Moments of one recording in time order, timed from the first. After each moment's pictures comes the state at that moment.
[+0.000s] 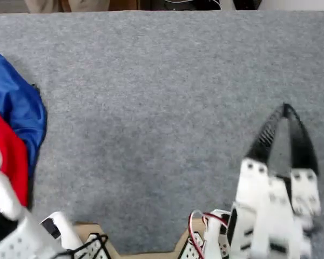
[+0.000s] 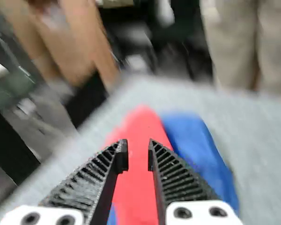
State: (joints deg) left arm -45.8 -68.0 24.0 58.1 -23.7; right arm 9.1 -103.6 49.4 29.5 6.7
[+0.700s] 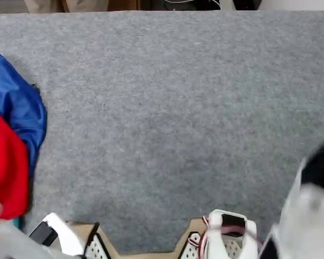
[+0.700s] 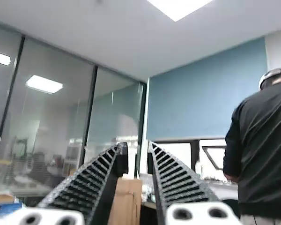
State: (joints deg) left arm -56.3 -62.4 -6.5 40.2 -5.5; right arm 9.2 -64.5 -5.2 30.3 6.7
